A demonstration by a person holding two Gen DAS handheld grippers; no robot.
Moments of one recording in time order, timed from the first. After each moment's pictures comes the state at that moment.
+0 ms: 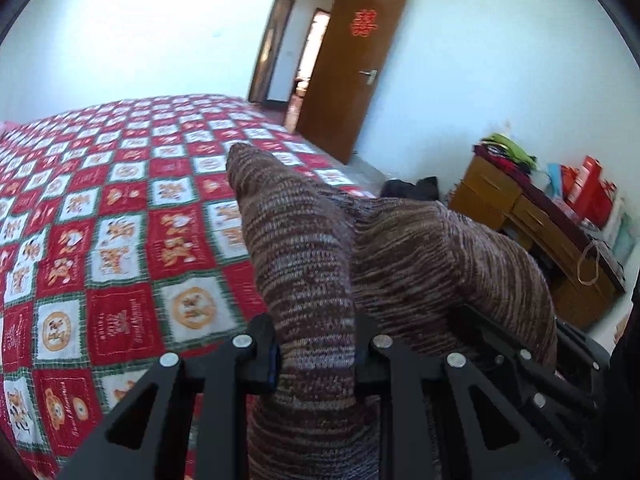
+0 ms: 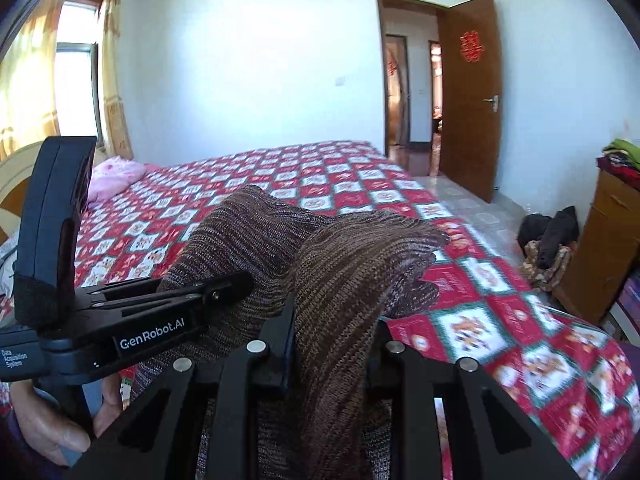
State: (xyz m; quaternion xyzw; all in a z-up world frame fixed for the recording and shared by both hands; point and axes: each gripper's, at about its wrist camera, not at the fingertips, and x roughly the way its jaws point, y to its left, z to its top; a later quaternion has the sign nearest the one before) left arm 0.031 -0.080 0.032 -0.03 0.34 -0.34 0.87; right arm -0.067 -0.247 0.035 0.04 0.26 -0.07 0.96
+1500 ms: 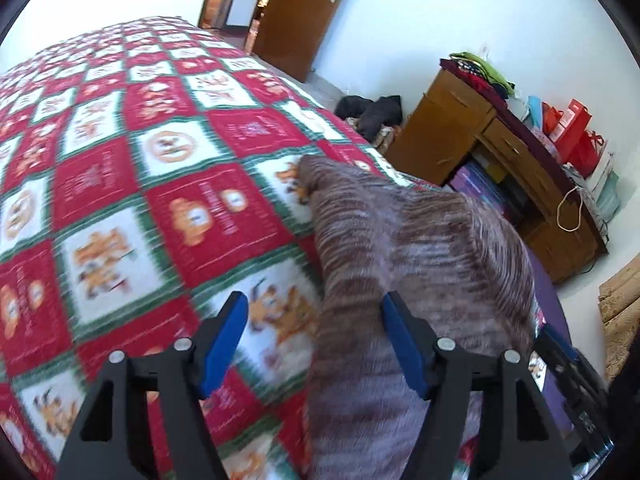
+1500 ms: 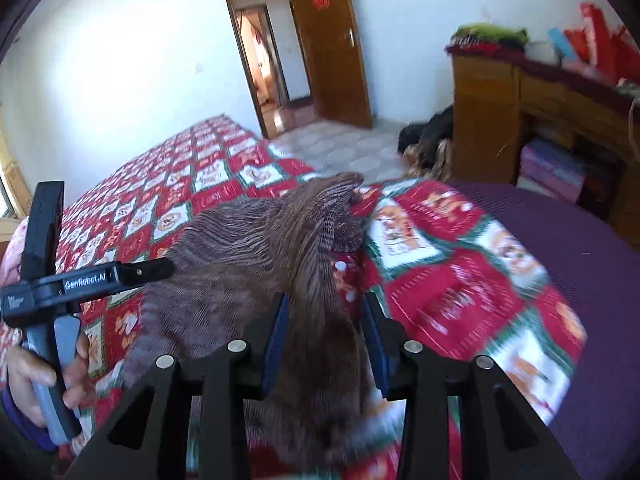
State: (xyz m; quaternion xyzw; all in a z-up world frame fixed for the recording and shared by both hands) left arm -0.030 -0.194 -0.038 0.01 0.46 -0.38 0.80; right arm -0.255 -0.421 -0.027 0.15 0.31 -0.25 0.91
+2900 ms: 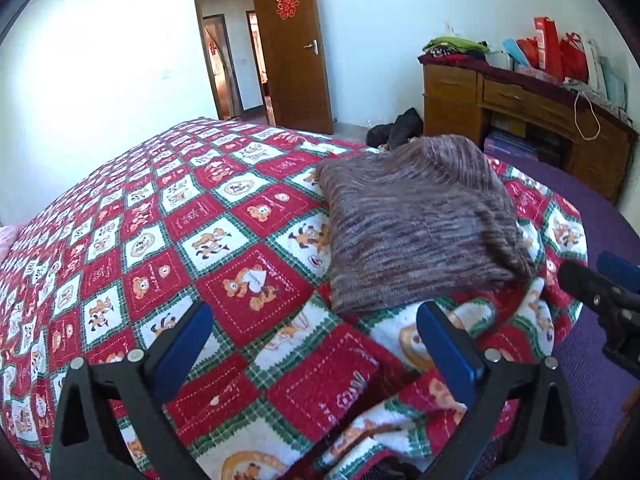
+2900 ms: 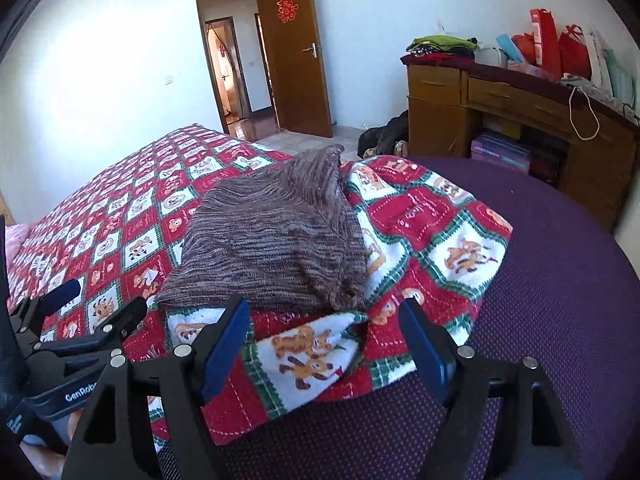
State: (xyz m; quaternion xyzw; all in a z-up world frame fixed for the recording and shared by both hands) left arm -0.159 -0.145 -0.022 0.17 0.30 -0.32 0.88; right arm -0.331 -0.324 -0.021 0.16 0.30 -0.33 0.88
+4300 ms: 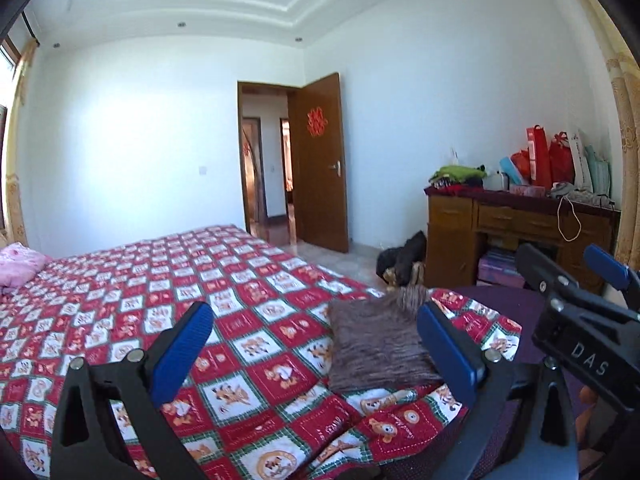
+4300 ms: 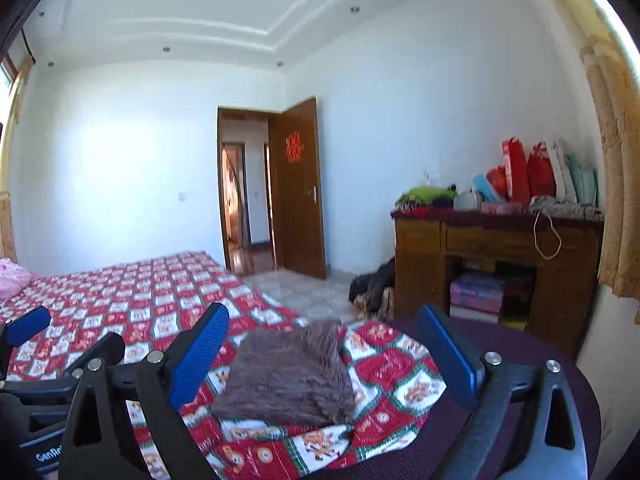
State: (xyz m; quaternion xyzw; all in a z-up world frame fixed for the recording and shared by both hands) left arm -0.256 -0.065 0.099 0.05 0.10 -0.31 0.94; right arm -0.400 -0.233 0.107 0.03 0.05 -0.37 0.93
